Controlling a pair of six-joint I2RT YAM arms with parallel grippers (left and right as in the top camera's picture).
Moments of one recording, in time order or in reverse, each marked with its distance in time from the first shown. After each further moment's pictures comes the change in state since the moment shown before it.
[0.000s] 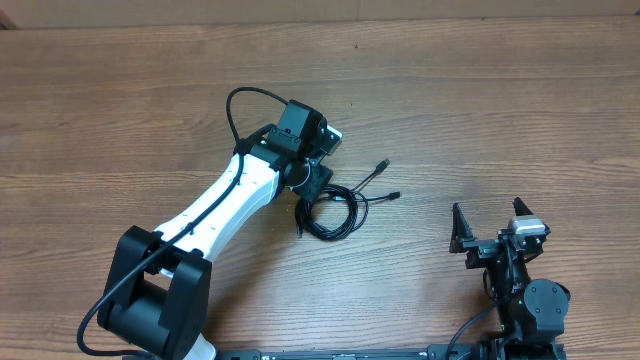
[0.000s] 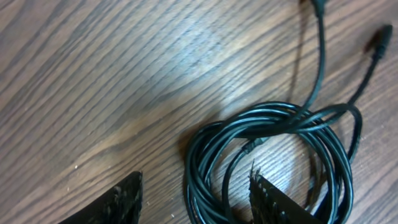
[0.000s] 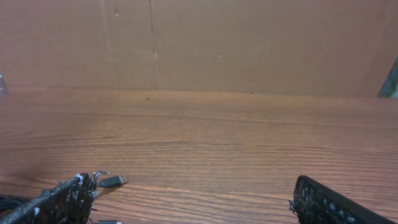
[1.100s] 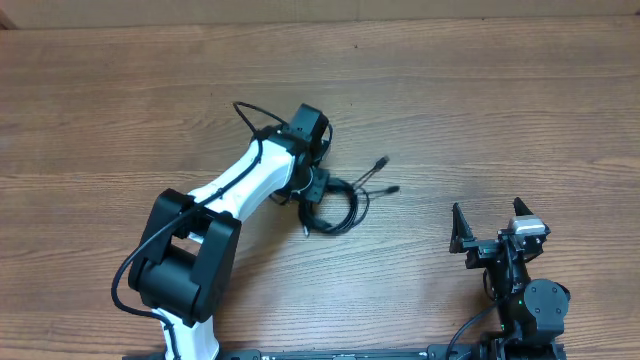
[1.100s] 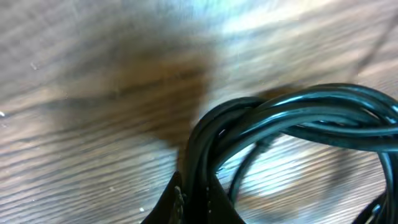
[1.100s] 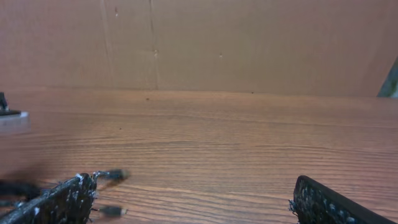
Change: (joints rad) left arm 0.000 0.185 0.095 -0.138 -0.001 -0.288; right arm 0.000 0.000 0.000 -0.001 0.000 0.000
